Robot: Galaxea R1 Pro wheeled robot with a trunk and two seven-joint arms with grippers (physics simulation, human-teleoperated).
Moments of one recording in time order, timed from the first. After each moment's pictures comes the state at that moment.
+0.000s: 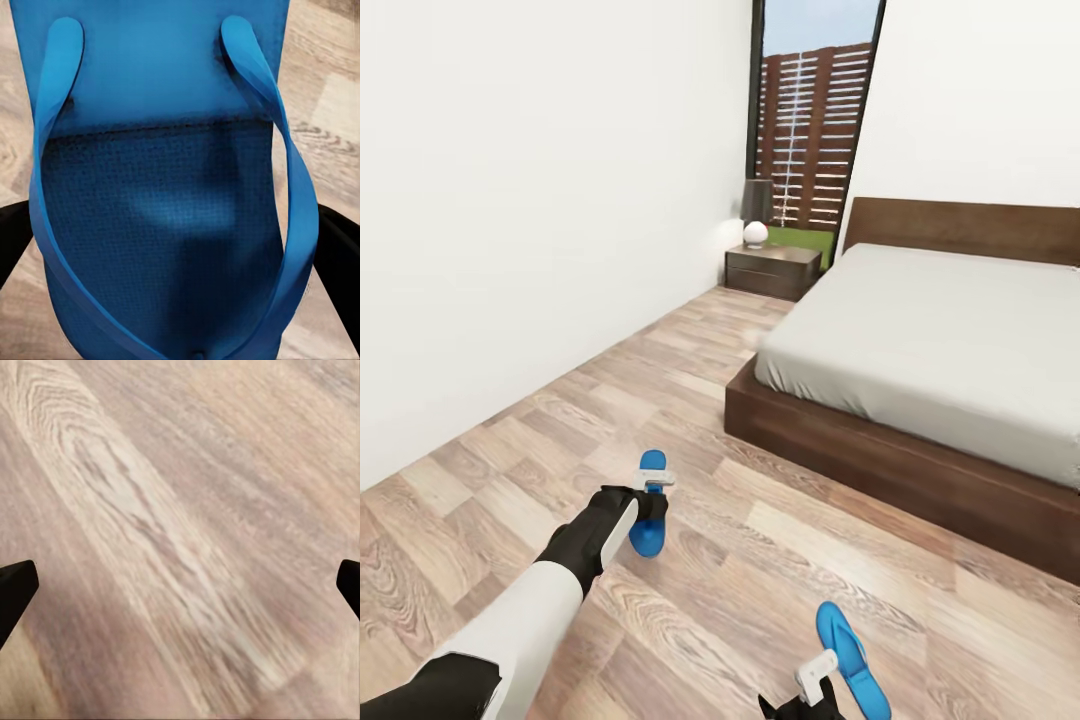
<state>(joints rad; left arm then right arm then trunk) -0.81 -0.08 -0.15 -0.61 0.13 0.60 0.07 -0.30 0.00 0.35 -0.42 -0.08 -0.23 0.22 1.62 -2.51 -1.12</state>
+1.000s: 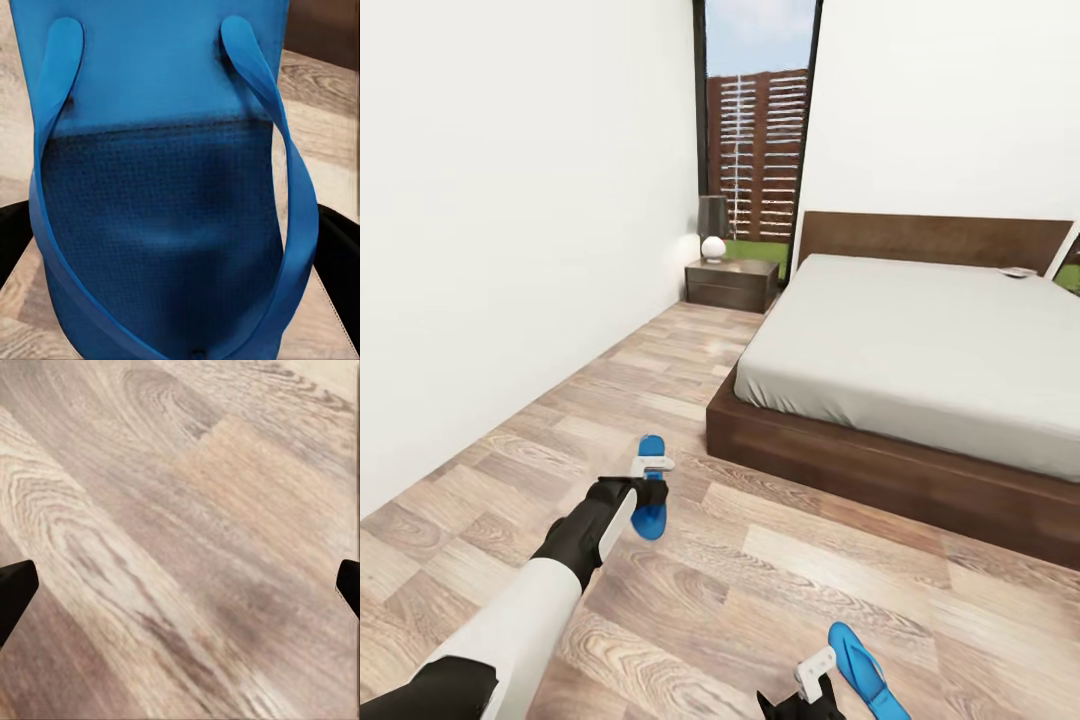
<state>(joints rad) -0.81 -0.08 -0.14 -0.69 0.14 0.59 0.08 -0.29 0.00 0.35 -0.44 -0.08 -0.23 0.22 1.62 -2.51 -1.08</state>
